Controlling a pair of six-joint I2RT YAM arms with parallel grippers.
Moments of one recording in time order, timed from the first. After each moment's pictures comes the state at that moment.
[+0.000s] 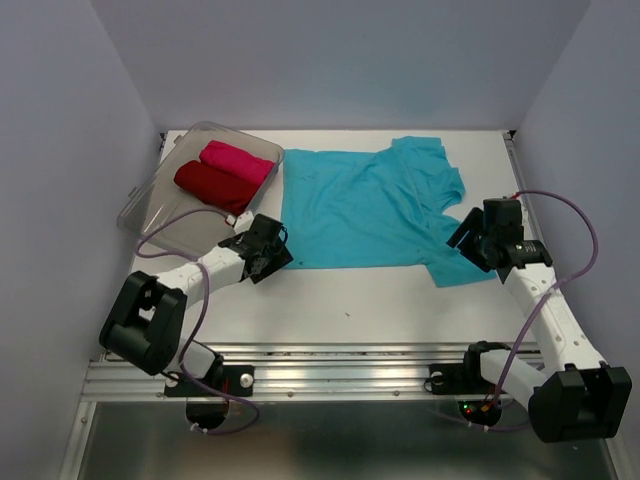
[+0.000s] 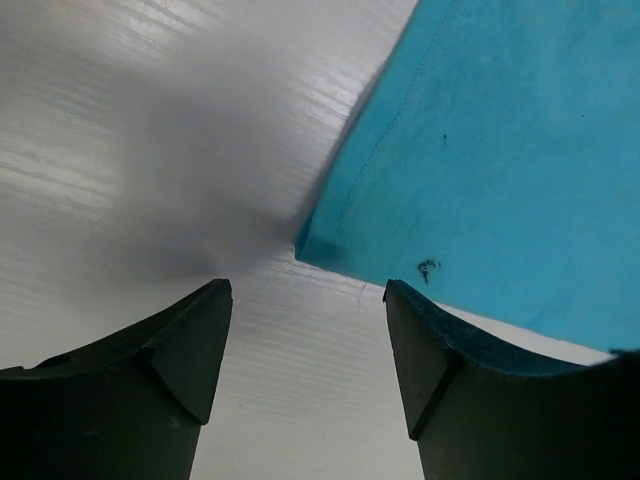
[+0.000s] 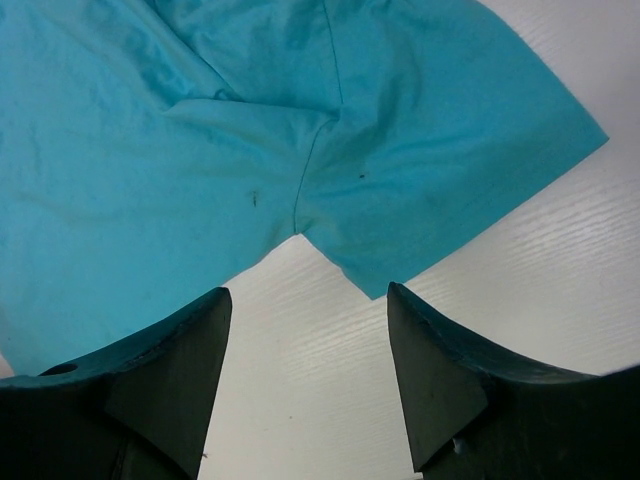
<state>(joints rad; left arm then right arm) -0.51 1.39 0.73 -0.34 -0.23 -0.98 0.05 1.01 0.85 -0.68 0.14 0.68</state>
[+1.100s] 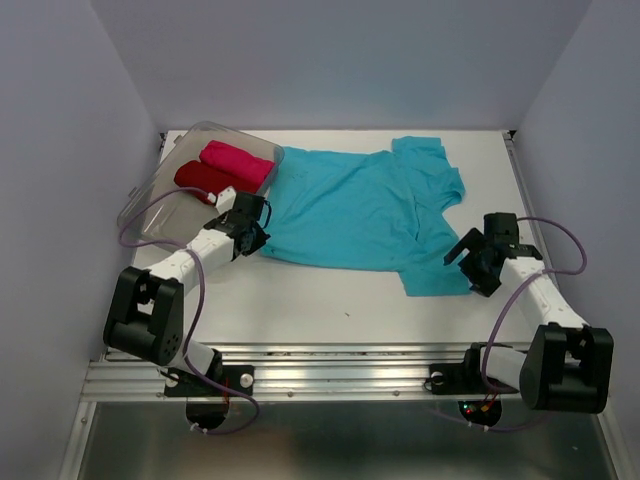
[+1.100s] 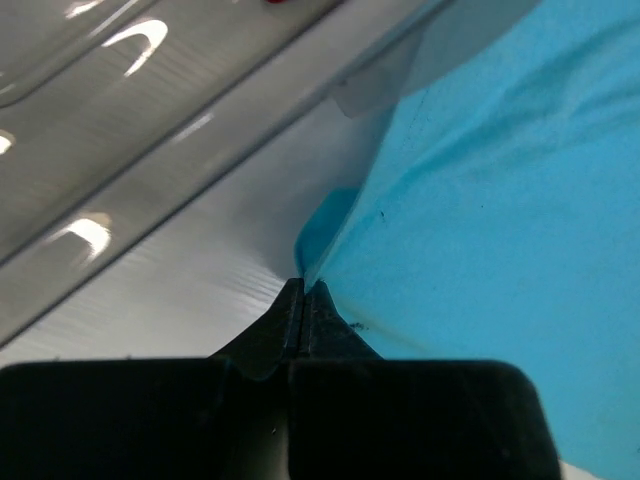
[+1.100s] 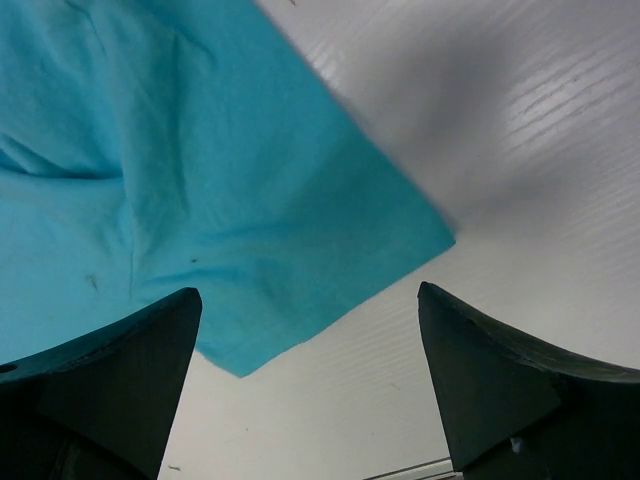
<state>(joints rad) -0.38 1.46 0.87 -0.37 -0.30 -0.88 -0.09 1.16 0.71 -0.65 0.05 0.71</state>
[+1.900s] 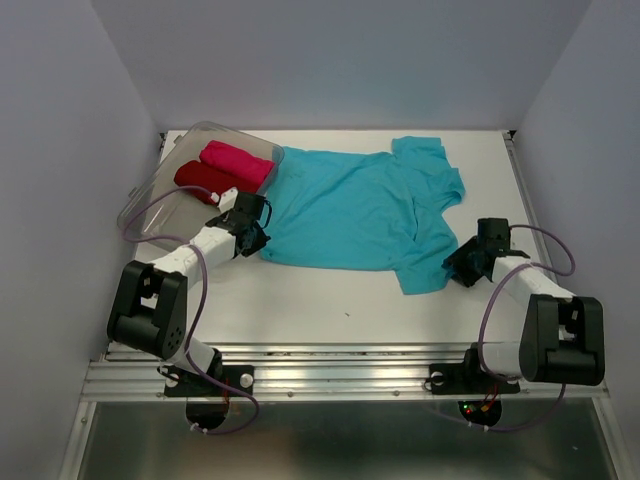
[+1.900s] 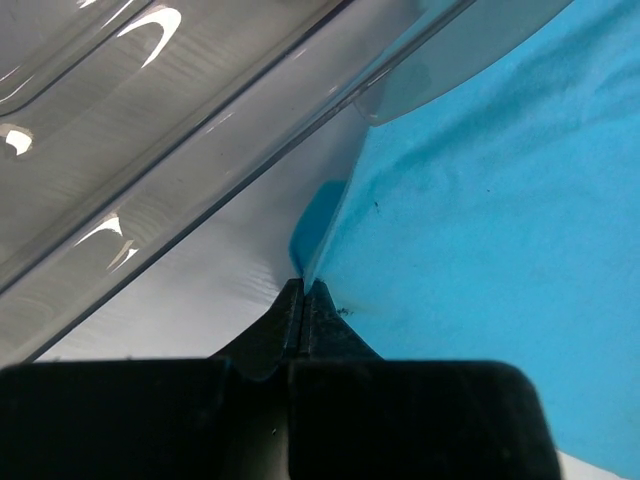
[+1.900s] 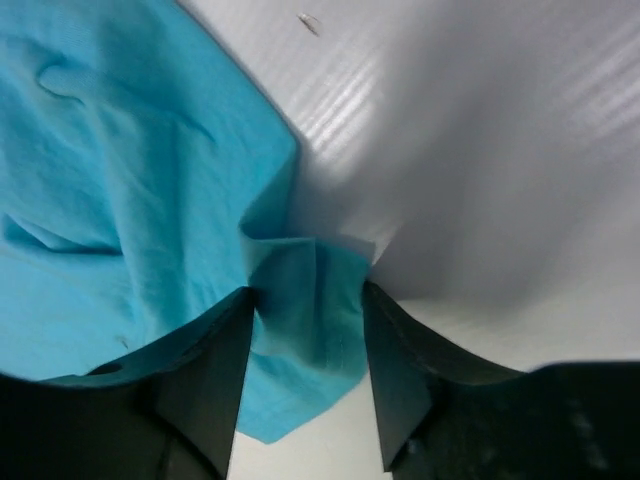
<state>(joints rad) -0.35 1.50 0.87 -0.37 -0.28 -0.83 -0.09 1.29 0.59 -0.35 -0.01 0.84</state>
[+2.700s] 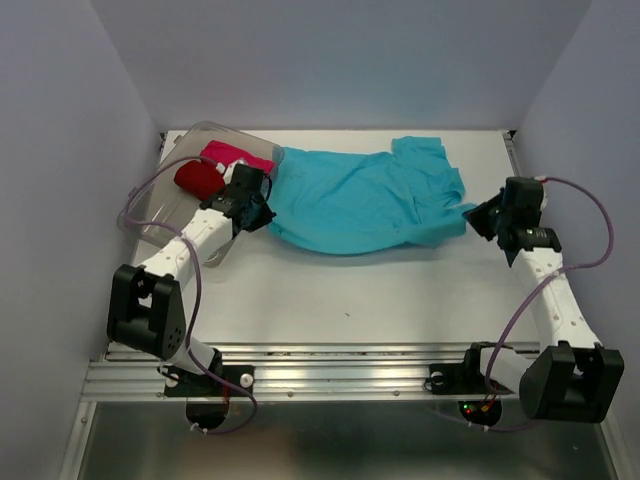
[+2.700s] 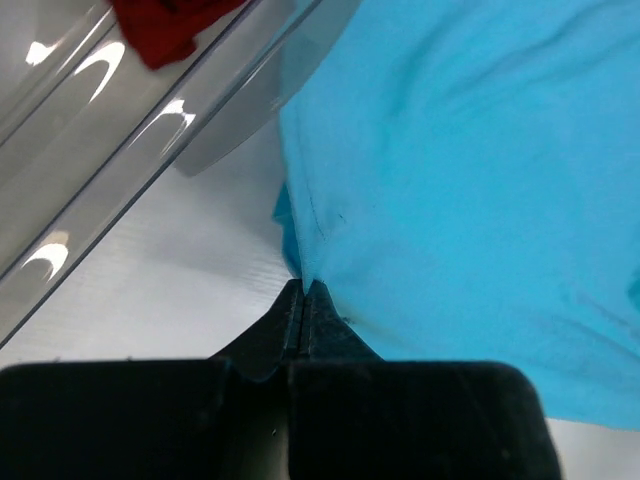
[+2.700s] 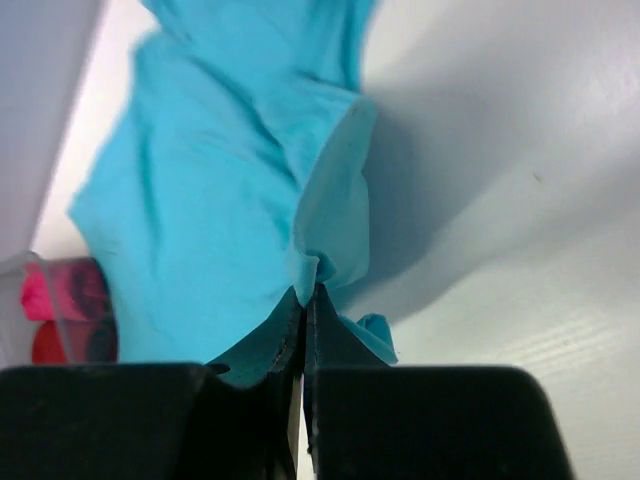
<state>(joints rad) -0.35 1.50 1.05 -0.46 -0.18 -0.75 -0.09 1.11 0.83 -0.44 -0.01 0.88</state>
